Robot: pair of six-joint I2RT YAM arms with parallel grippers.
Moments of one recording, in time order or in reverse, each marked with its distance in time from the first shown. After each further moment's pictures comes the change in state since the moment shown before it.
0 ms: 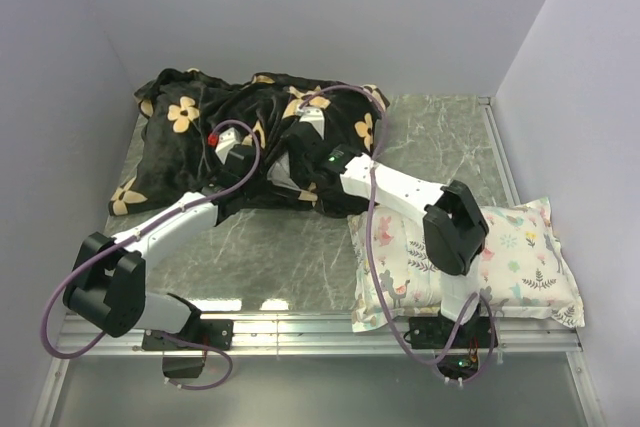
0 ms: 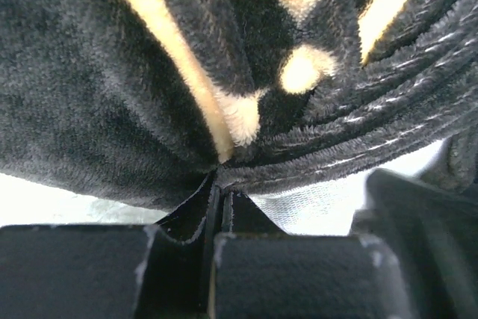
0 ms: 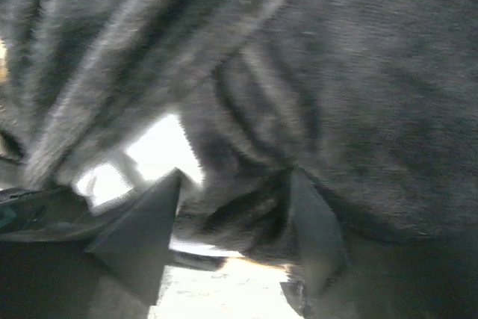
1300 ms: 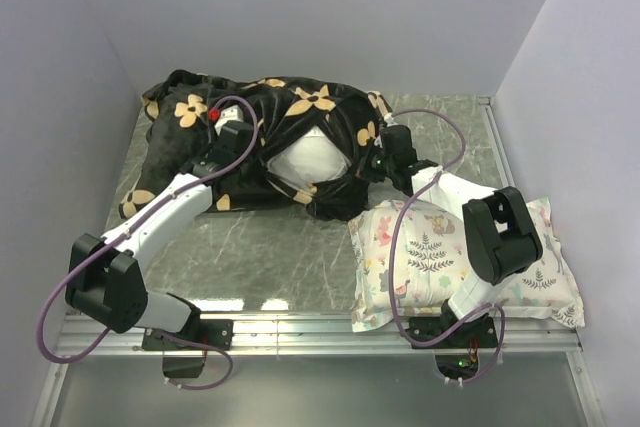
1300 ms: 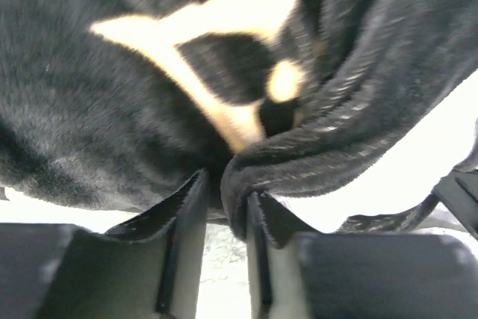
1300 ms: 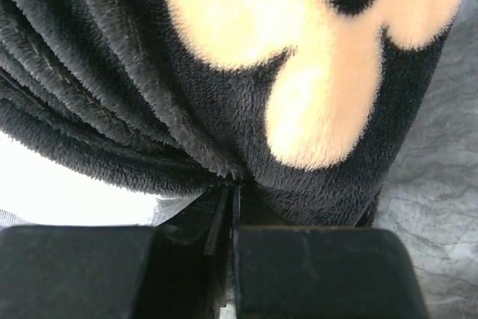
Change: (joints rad) left arm 0.045 0.019 0.215 -0.216 0.064 0.172; right arm -0.460 -0.235 -0.591 0.445 -0.617 0.127
